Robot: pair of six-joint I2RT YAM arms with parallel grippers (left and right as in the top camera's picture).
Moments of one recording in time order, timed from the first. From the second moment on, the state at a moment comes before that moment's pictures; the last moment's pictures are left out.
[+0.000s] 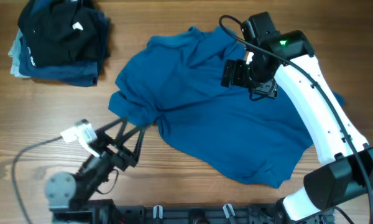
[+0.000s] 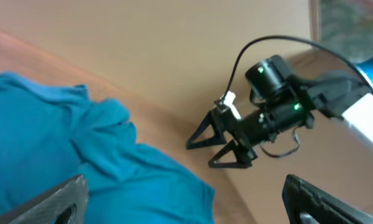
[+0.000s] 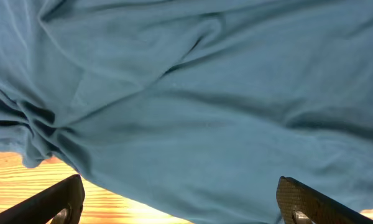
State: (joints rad) left arm 0.02 0.20 0.34 -0.11 0.64 -0.83; right arm 0.33 1.73 1.66 -1.31 -0.06 0.54
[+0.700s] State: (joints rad) left arm 0.02 1.30 1.21 -1.22 0.43 -0.47; right arm 0.09 1.73 1.66 -1.39 0.06 0.63
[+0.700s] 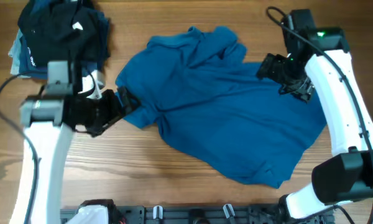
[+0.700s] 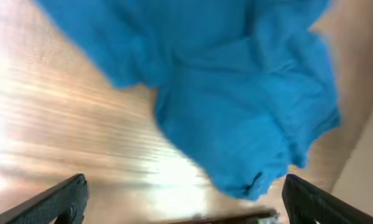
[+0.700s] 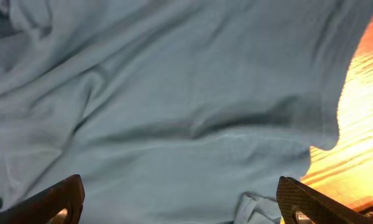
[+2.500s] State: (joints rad) left arm -0.11 1.73 0.94 -0.70 0.17 -0.88; right arm 0.09 1.73 1.66 -1.51 0.04 0.67
